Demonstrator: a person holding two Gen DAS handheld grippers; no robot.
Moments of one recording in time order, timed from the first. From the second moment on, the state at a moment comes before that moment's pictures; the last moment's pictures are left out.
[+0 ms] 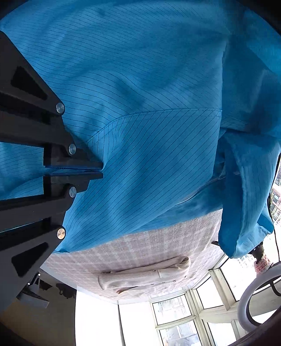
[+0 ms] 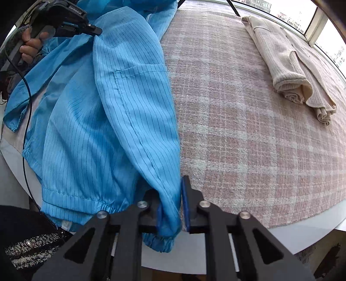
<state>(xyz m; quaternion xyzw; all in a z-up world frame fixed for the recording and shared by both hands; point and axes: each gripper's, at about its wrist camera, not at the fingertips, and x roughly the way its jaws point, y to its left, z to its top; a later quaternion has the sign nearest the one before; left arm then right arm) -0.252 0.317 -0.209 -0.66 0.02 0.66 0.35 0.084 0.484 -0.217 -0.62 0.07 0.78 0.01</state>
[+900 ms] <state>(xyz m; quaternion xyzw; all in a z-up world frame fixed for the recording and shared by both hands) -0.250 0.308 -0.243 -0.69 -0.06 0.67 0.27 0.068 0.536 -0.154 -0.60 0.04 0.80 0.00</state>
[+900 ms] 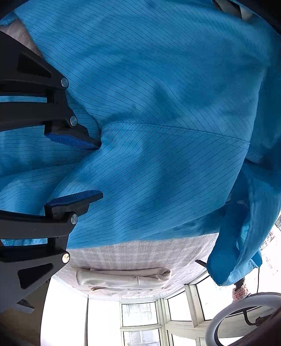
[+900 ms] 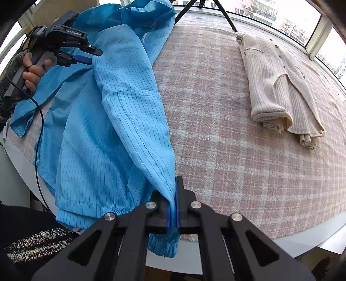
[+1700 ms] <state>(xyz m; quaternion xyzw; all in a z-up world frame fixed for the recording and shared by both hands) -0.272 0.330 -0.028 -0.45 0.21 0.77 0.41 0.059 0.476 0.067 -0.40 -0.05 0.91 0.12</state>
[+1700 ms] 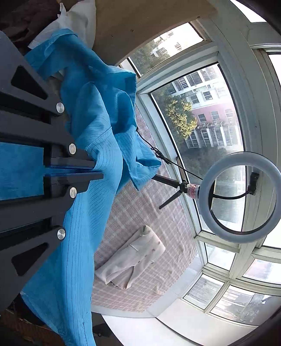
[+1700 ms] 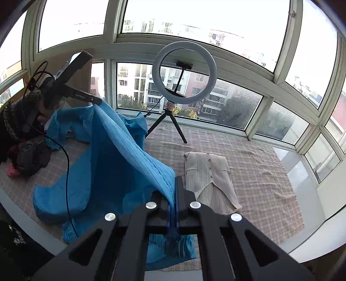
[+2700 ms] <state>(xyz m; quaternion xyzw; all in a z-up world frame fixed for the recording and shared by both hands) -0.163 0.035 -0.180 -0.57 0.19 0.67 0.42 -0.022 0.314 -0.129 -0.59 0.01 0.81 0.08</state>
